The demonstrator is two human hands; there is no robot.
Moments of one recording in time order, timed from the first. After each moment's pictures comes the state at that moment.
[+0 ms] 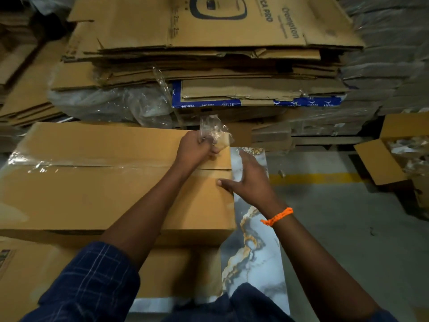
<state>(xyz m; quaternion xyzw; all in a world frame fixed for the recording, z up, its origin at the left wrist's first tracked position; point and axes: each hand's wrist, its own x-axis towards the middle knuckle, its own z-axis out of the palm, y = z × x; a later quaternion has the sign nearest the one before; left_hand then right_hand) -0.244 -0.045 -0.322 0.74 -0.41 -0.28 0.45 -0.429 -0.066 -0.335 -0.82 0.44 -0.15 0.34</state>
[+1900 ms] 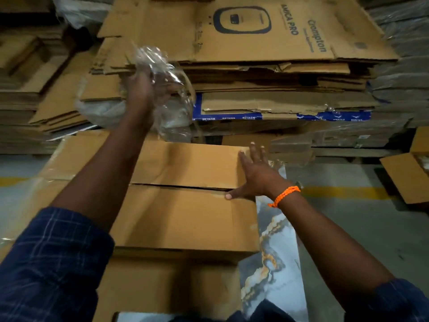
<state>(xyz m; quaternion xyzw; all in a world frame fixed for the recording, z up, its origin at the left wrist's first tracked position) -0.068 -0.065 -0.214 0.60 -0.20 -0.29 0.72 -0.358 -0.128 -0.330 -0.88 0.40 0.15 0.20</state>
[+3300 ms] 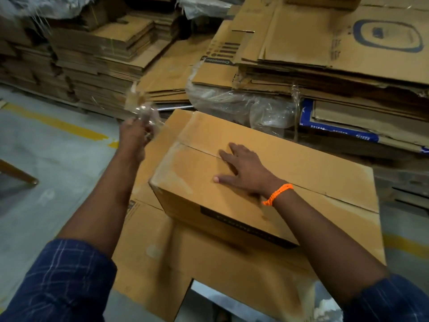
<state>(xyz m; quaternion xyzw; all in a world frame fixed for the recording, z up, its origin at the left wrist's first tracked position) 0.105 0.256 -0.279 0.64 -0.02 -0.15 0.75 -0.114 0.058 -0.324 -0.97 0.13 0.06 0.18</state>
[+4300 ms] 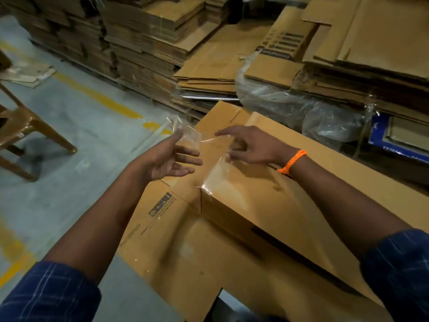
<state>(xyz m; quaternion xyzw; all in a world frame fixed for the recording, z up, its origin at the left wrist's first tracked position) 0.143 0.345 -0.303 0.66 0.02 -0.50 0.56 0.045 0.084 -0.302 -0.96 -0.14 0.02 0.25</state>
